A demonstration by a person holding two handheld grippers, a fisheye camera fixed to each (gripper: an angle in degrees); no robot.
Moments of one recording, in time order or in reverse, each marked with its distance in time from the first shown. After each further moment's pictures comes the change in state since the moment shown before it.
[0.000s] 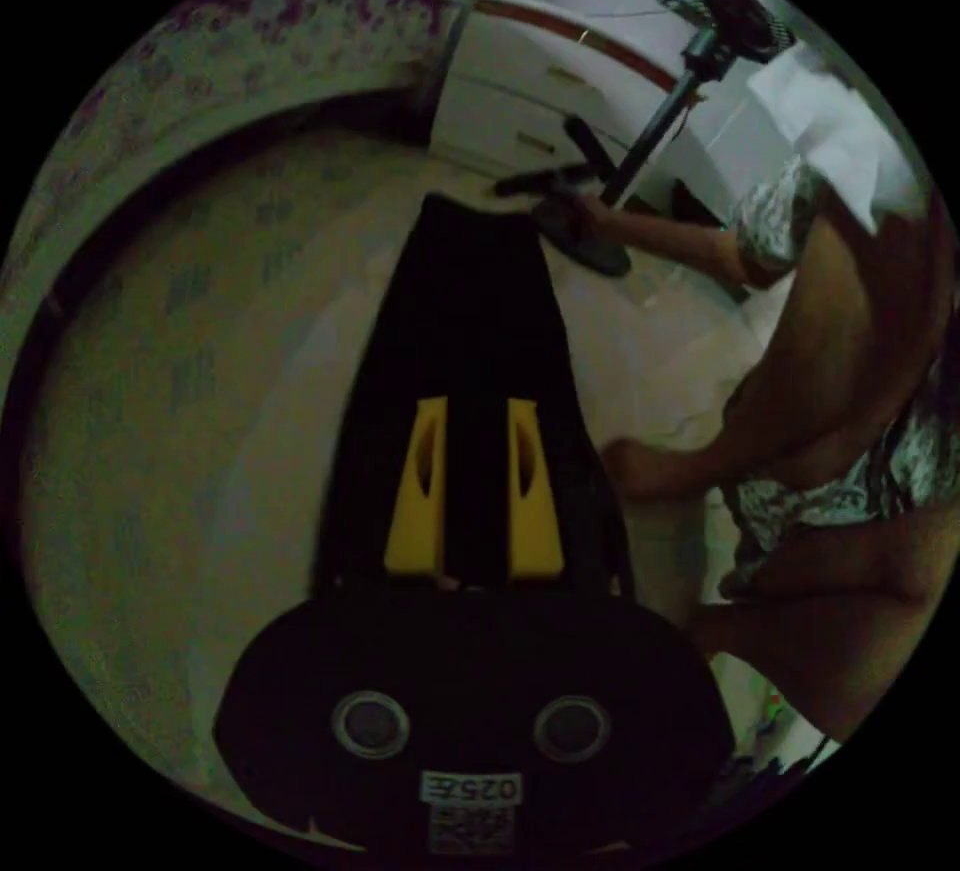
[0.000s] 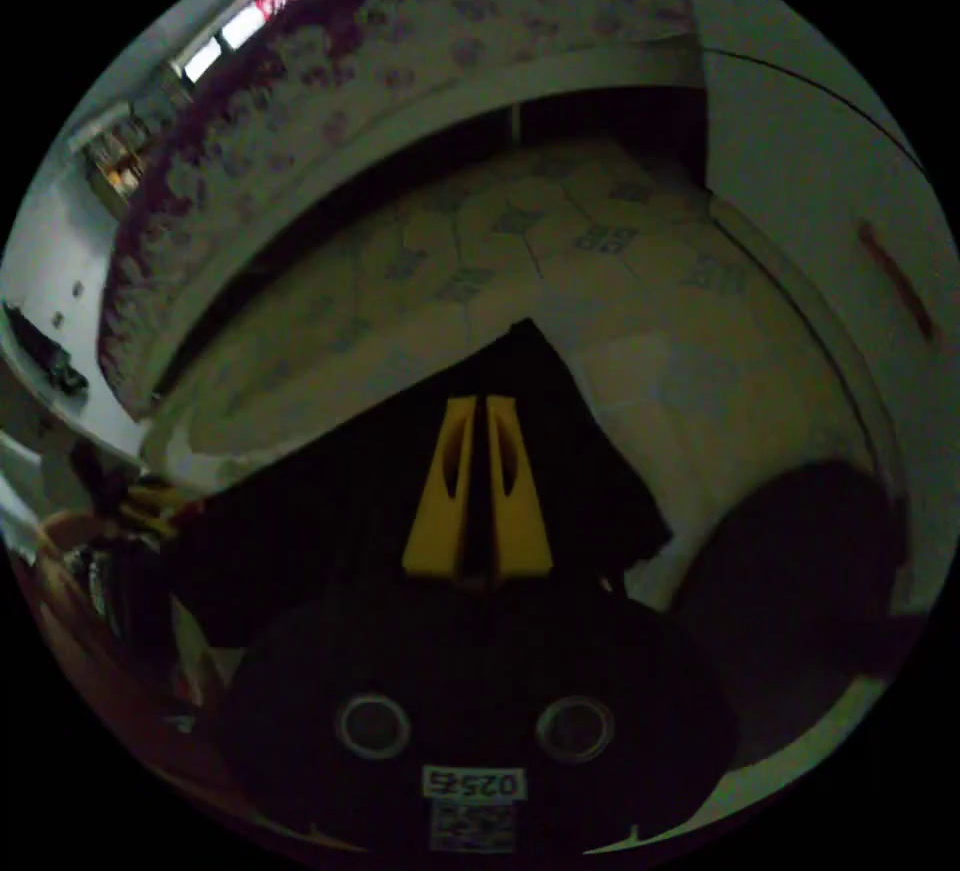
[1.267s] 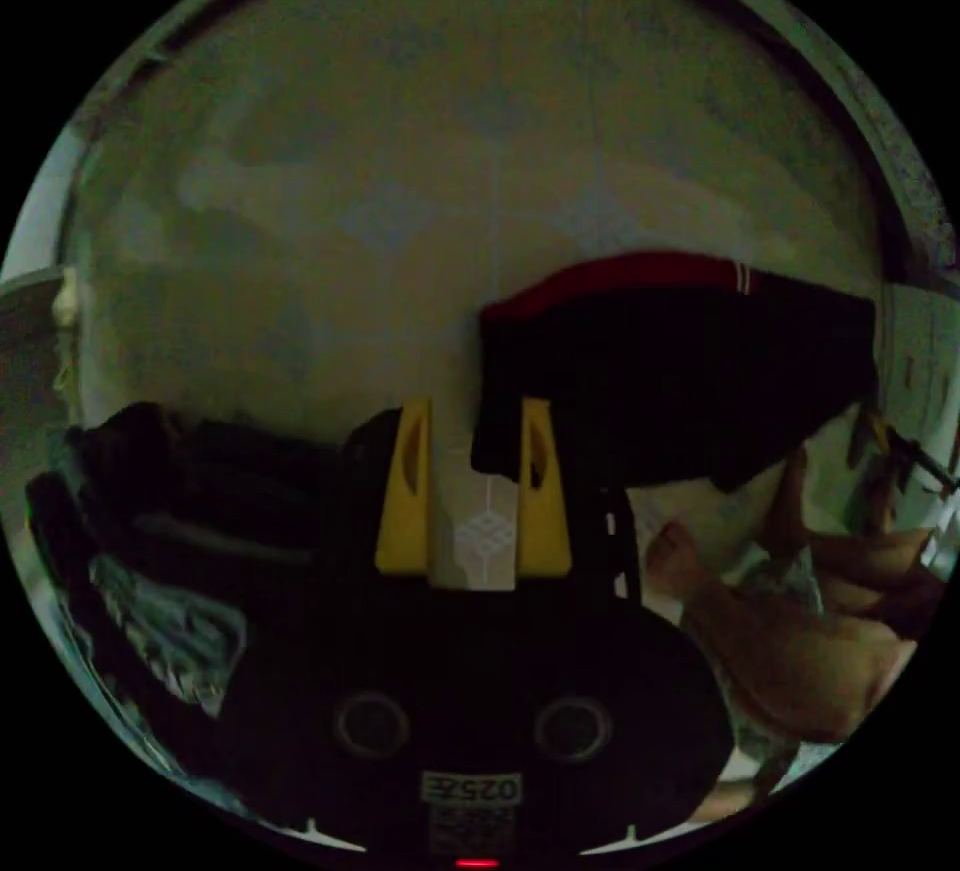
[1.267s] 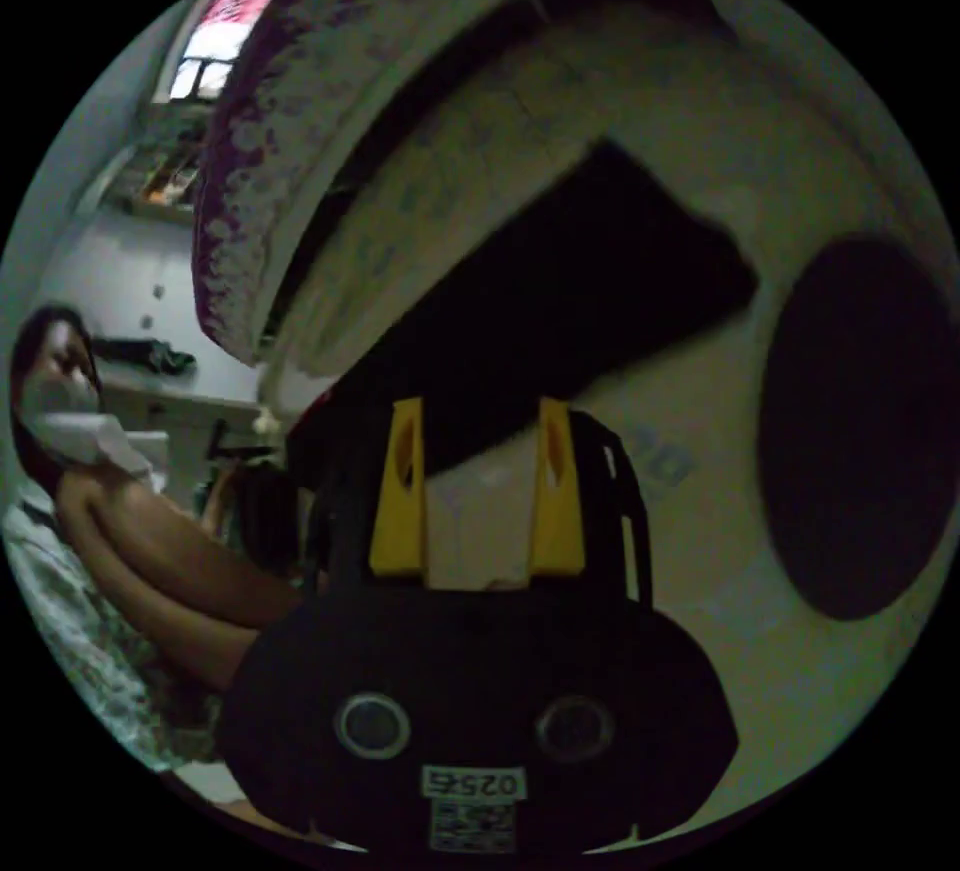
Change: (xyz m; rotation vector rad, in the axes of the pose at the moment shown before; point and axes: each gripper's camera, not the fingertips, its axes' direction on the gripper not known) left arm -0.073 0.313 -0.432 -0.419 -0.396 -1.187; right arm 0.036 -0.141 -0.066 -0.303 -0.314 0.074
